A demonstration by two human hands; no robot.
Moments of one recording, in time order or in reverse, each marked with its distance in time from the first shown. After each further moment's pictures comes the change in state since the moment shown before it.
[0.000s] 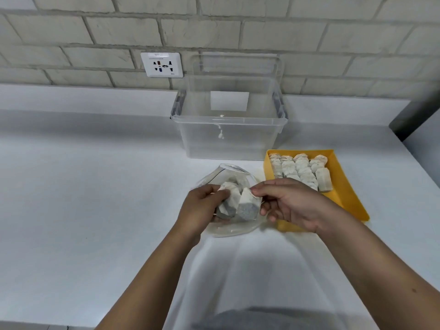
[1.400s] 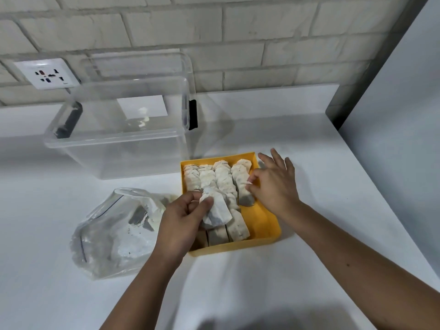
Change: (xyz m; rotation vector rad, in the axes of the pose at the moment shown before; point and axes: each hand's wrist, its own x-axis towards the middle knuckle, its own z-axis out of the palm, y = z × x) left_hand 0.035 -0.004 0.172 0.163 0.046 0.134; right_hand 0.056 0.034 -0.212 -1.384 0.669 -0.372
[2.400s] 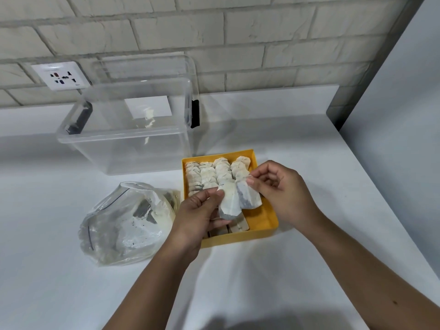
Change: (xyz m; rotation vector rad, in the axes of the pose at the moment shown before) left_hand -0.017 0.017 0.025 -0.394 -0.128 -0.192; right_hand -0.052 -0.005 -0.045 1.004 0.069 0.012
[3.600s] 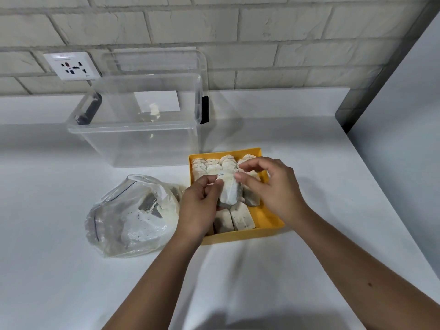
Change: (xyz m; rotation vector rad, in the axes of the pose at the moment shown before) left_hand 0.020 -0.007 -0.008 0.309 0.175 0.295; right_hand 0.017 0.001 0.027 -0.258 0.080 -0.166
